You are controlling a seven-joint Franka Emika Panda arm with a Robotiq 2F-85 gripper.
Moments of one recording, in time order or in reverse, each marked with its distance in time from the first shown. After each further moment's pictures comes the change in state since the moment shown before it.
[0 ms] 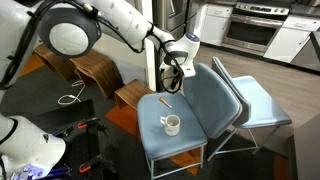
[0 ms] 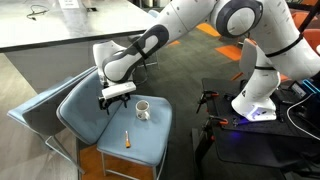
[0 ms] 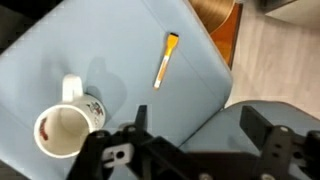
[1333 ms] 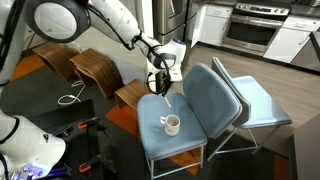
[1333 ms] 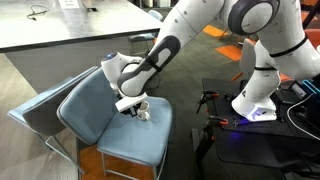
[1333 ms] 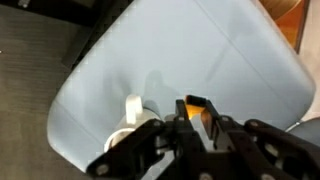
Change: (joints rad) arm 0.128 -0.066 -0.099 -0.206 -0.127 0.004 0.222
